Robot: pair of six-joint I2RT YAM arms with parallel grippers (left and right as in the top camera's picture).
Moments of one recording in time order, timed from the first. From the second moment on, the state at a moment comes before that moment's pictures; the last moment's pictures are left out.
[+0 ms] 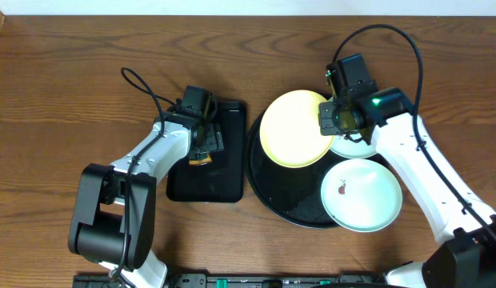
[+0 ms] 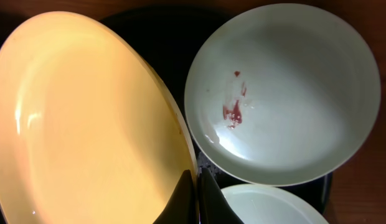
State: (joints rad) left arm -0.24 1.78 1.03 -0.56 -0.09 -0.43; right arm 0.36 1.61 1.36 -0.92 0.09 0.27
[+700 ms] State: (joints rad) left arm -0.24 1.78 1.03 -0.56 -0.09 -0.43; right arm -0.39 1.61 1.36 -0.80 -0.20 0.23
